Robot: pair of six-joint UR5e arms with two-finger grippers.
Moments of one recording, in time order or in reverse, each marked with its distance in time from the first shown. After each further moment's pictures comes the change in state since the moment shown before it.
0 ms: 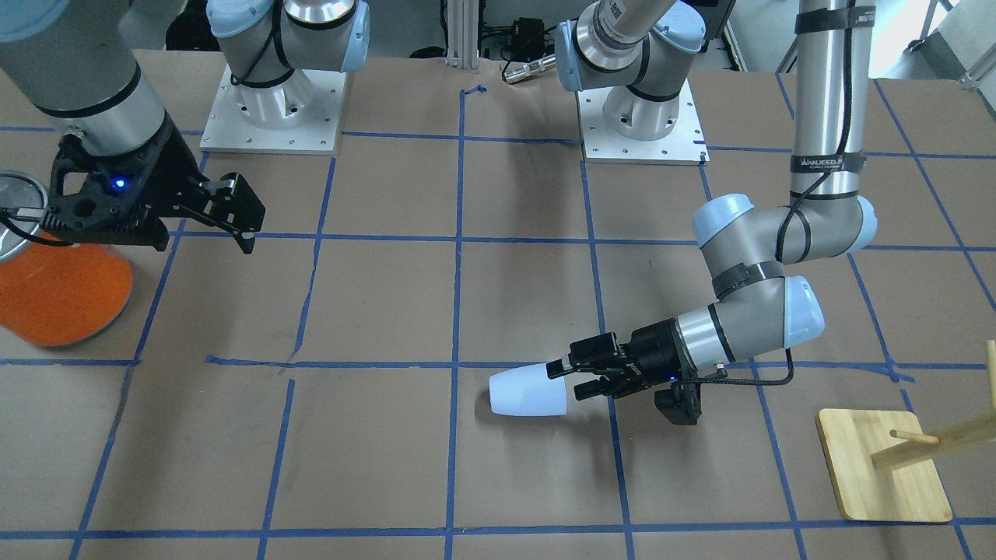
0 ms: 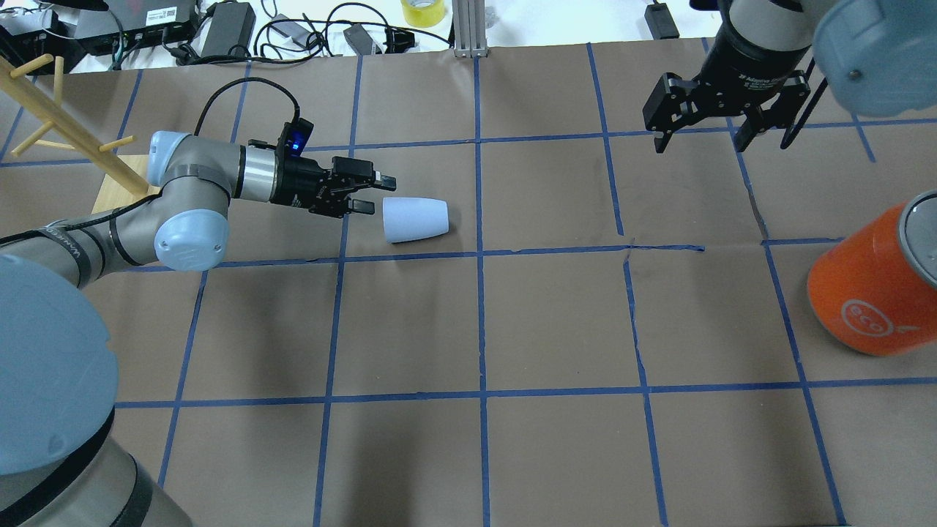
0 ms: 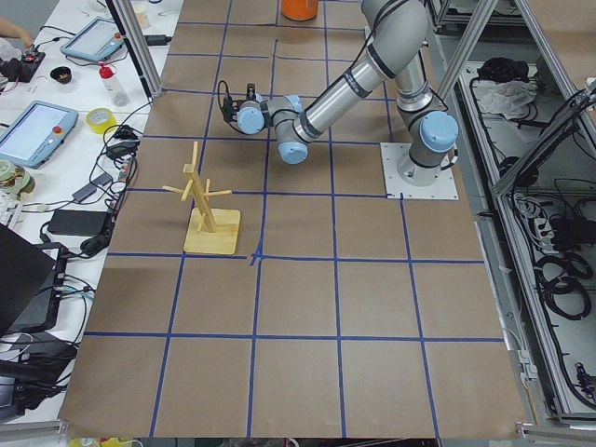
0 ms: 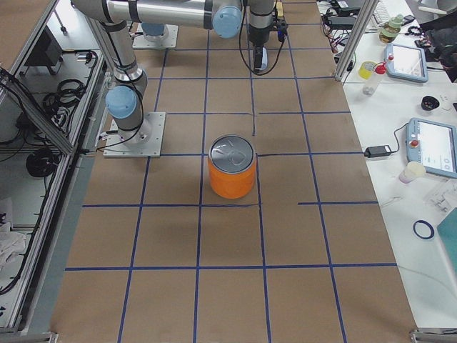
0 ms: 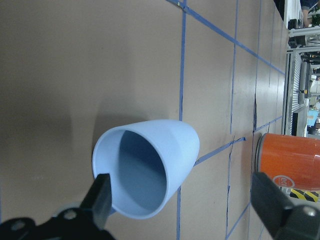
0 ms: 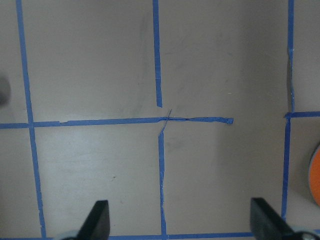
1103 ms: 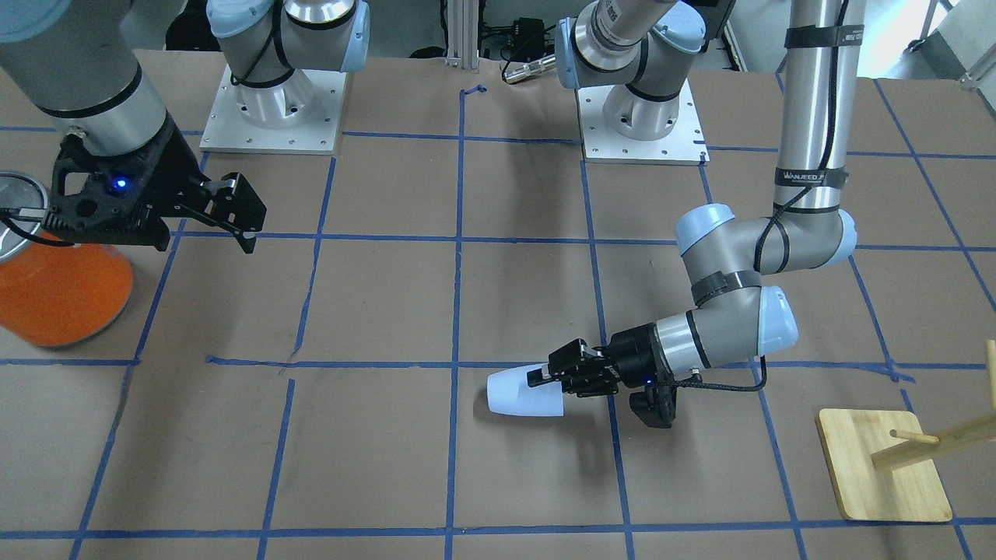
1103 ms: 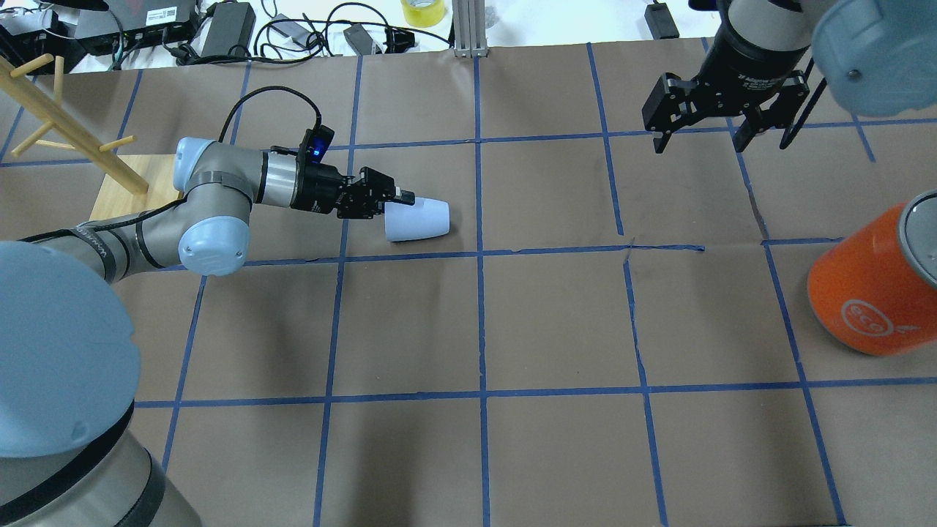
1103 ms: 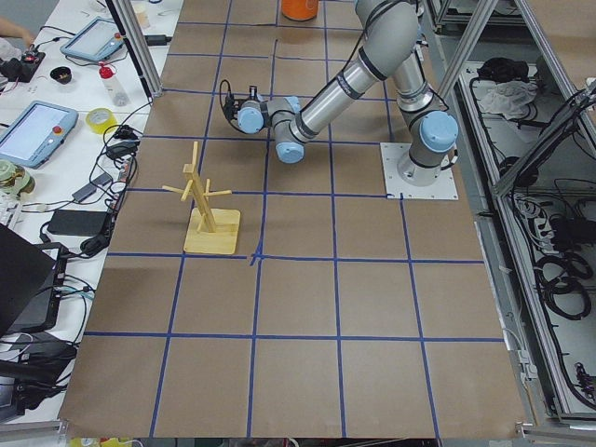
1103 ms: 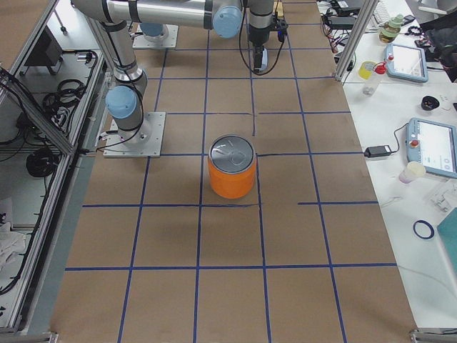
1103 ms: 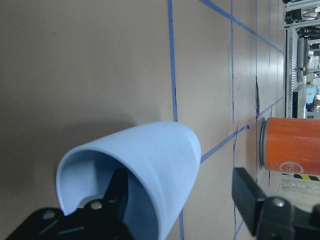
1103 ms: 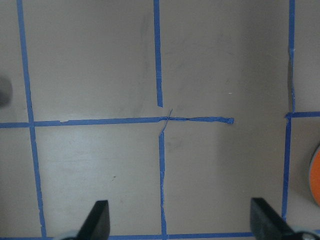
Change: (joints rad) left arm -0.035 -0.029 -0.001 0.041 -0.020 -0.002; right arm 0.001 0.001 0.000 0.000 0.000 -0.001
